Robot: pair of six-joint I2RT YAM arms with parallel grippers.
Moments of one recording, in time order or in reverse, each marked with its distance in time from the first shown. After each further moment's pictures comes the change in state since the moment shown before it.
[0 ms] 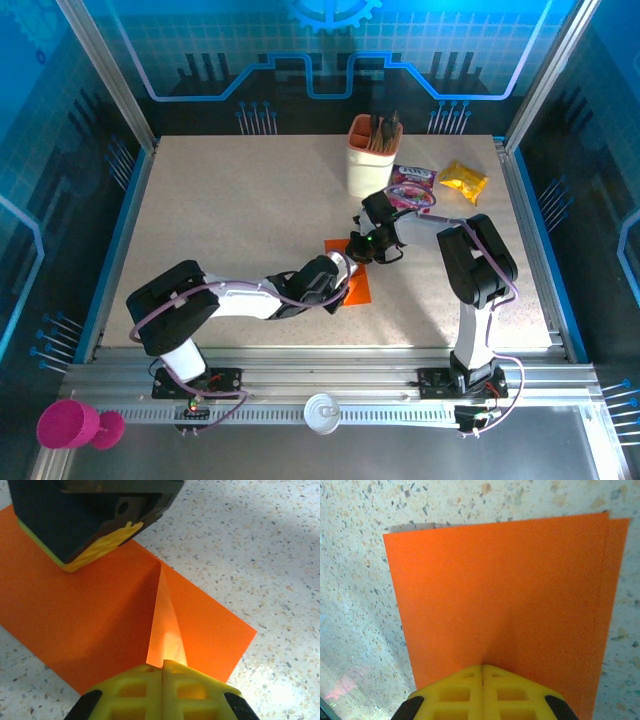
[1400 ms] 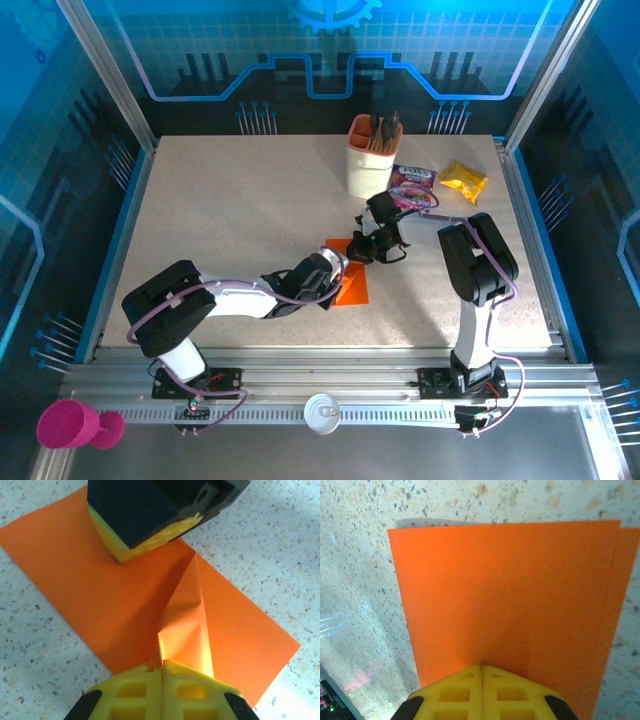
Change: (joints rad) left arm 0.031 -0.021 -0.025 0.002 -0.059 -0.011; right arm -0.030 0.013 -0.018 0.034 -0.072 0.001
